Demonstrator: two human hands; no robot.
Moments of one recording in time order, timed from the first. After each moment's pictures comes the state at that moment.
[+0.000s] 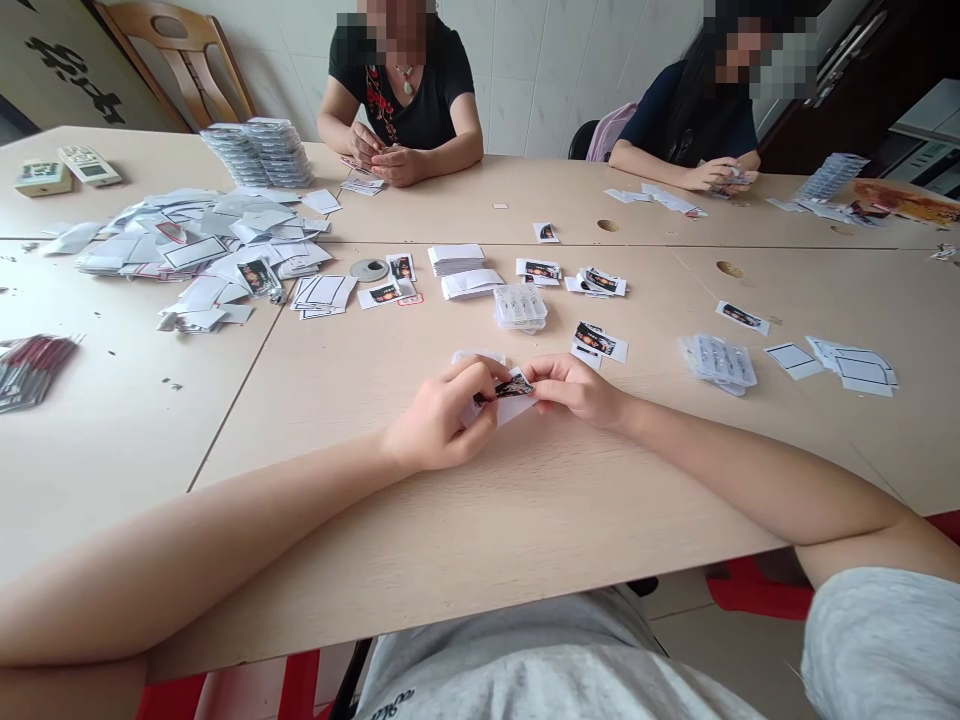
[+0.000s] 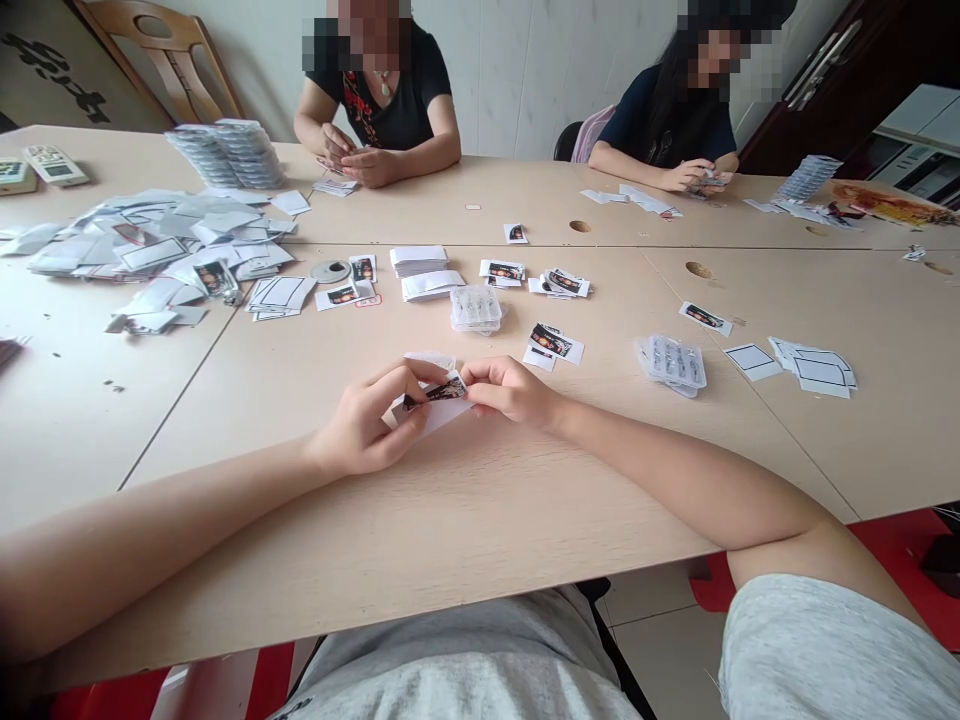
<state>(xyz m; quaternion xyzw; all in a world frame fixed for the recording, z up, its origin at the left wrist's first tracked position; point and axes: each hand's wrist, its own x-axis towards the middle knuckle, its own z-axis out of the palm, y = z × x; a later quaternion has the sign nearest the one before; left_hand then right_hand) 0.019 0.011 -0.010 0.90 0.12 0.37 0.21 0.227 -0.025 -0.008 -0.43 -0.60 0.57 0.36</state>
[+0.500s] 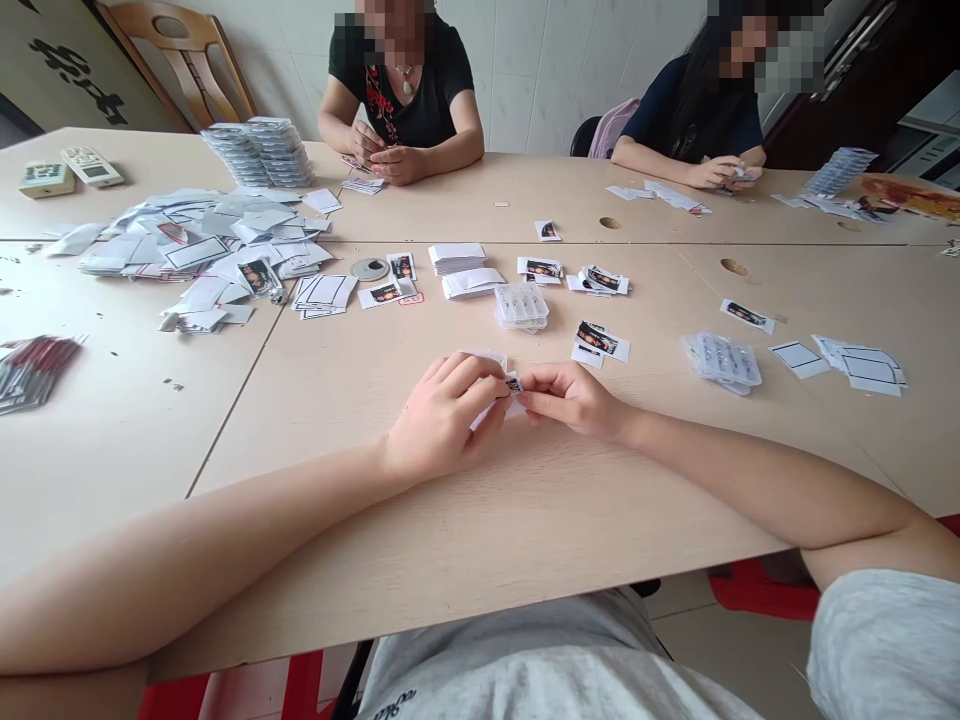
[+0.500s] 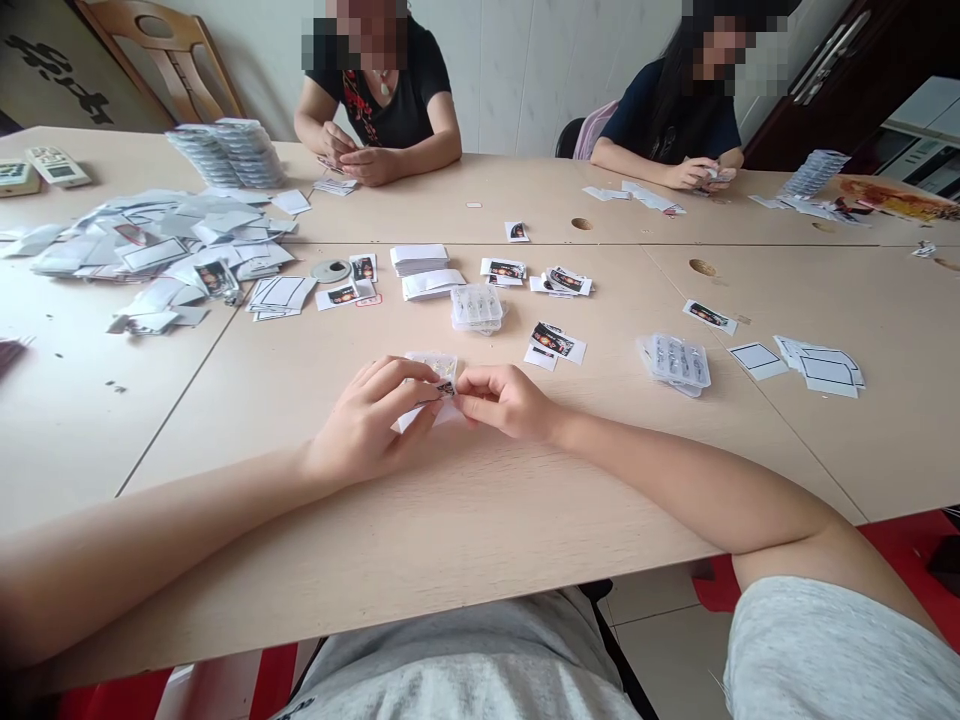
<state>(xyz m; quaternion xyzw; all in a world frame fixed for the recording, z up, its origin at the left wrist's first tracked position) 0.021 0.003 -0.008 0.92 0.17 0.35 0.03 0.223 -0.034 -0.016 -0.43 -0.65 0.51 0.36</state>
